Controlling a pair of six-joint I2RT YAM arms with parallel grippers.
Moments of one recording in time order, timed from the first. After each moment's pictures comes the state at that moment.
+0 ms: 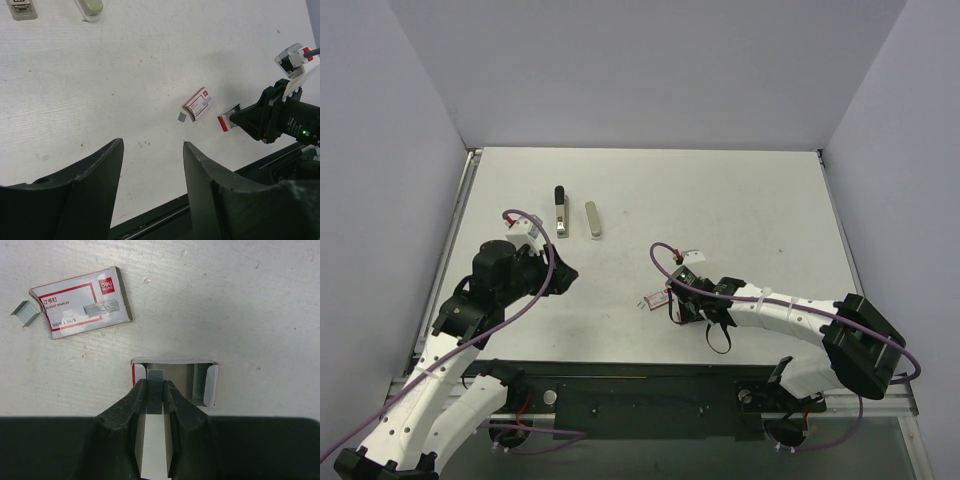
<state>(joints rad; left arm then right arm) -0.39 0.70 0.78 -0.58 0.15 -0.45 0.91 1.37 0.68 -0.42 0.34 0.63</state>
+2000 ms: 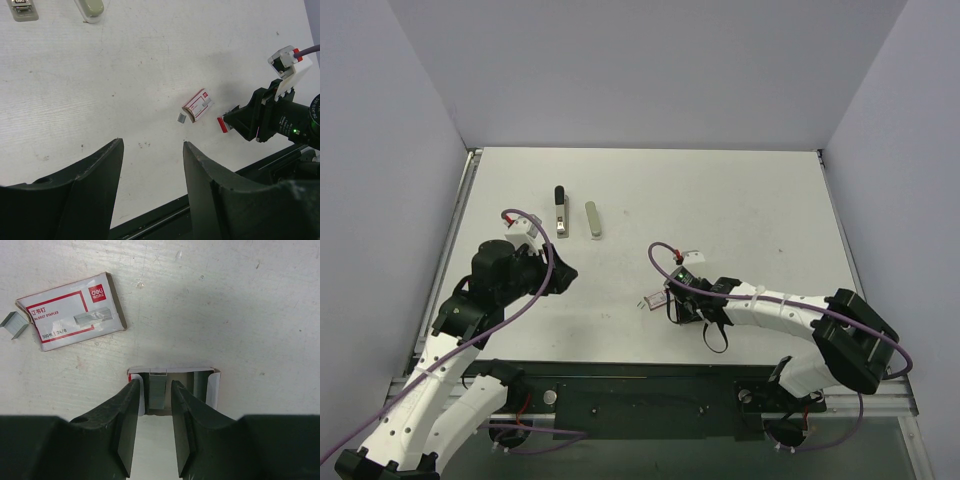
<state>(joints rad) -0.38 0.70 0.78 -0.58 0.16 -0.45 0.90 1.42 0.67 -0.38 0.36 0.65</state>
